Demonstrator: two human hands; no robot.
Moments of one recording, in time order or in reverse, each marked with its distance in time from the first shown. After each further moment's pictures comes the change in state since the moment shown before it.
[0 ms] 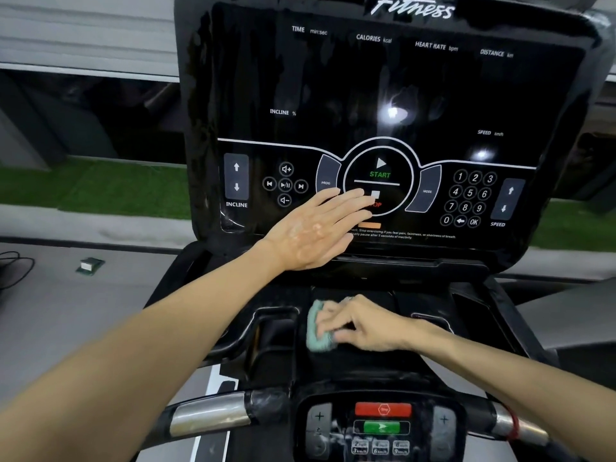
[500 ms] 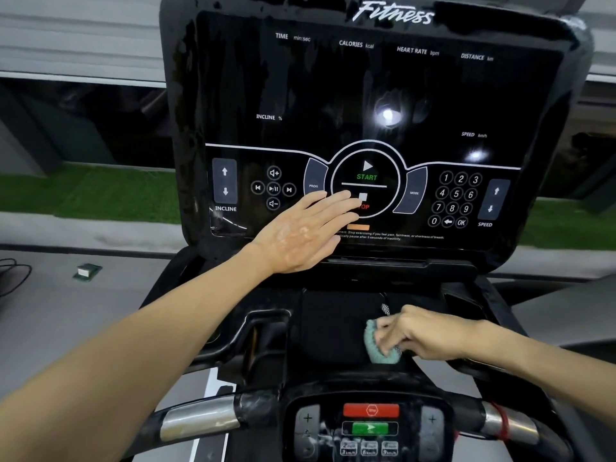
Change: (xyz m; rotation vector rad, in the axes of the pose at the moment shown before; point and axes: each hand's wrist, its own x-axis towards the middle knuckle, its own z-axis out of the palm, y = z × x) left_hand 0.000 0.000 0.001 0.016 -0.019 -0.009; right_hand -0.073 0.031 -0.040 -0.276 -0.221 0.044
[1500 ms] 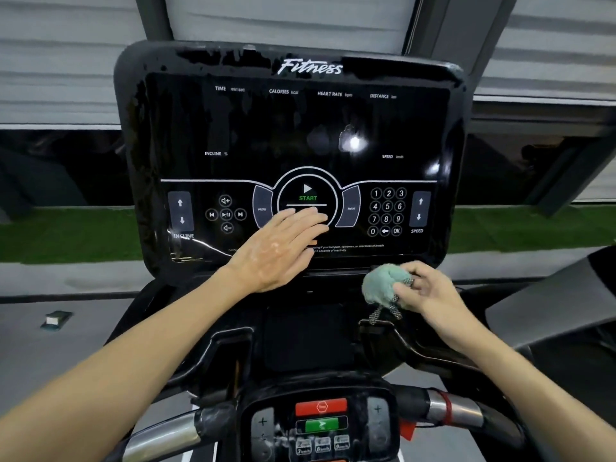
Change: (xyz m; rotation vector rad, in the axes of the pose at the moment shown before) left_hand 0.028 0.033 -0.028 -0.145 0.093 -0.009; right_hand -0.074 -0.017 -0.021 1.019 1.029 0.319
